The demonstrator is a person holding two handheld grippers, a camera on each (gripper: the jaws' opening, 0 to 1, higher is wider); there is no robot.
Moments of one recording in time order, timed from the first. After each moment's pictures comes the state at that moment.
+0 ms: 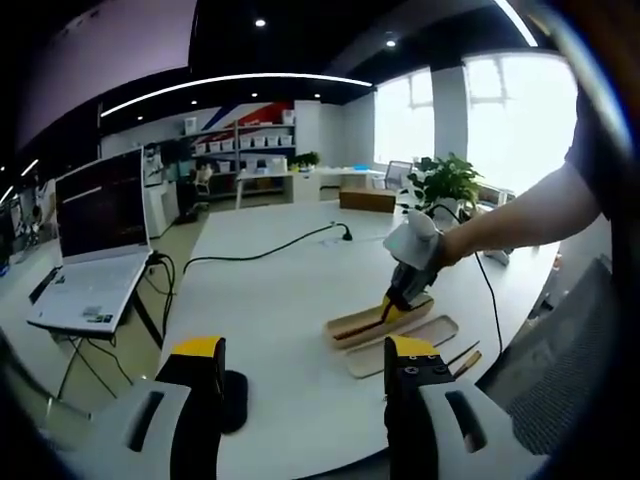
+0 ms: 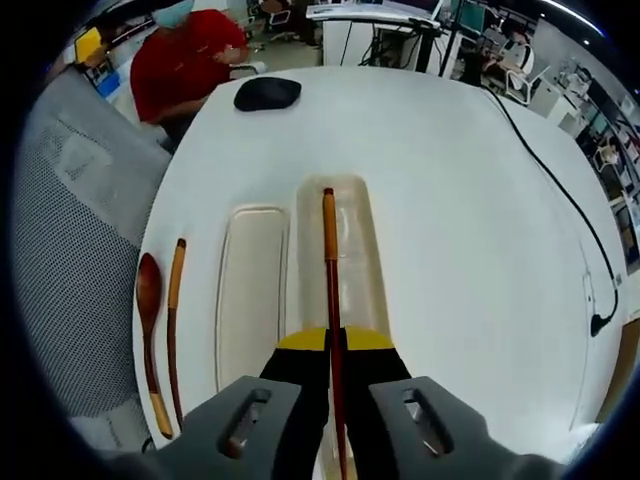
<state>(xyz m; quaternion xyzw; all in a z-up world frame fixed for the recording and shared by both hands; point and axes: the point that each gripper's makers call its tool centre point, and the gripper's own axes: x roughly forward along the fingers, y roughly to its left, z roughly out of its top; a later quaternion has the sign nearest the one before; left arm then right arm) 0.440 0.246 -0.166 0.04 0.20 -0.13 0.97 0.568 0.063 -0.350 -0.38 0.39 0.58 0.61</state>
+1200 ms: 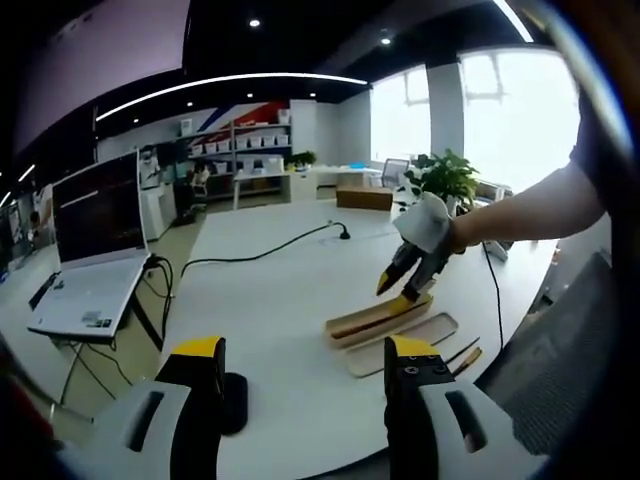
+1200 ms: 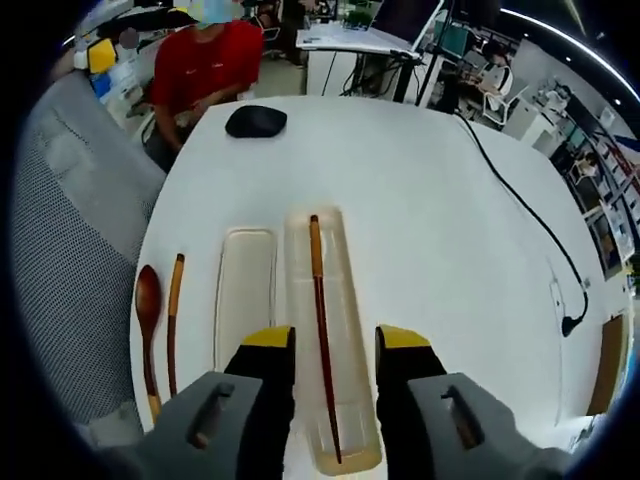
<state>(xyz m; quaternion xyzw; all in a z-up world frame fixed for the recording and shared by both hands) 0.440 0.245 -0.166 0.05 0.20 -0.14 0.97 0.575 0.058 -0.311 -0.37 0.33 0.56 0.66</state>
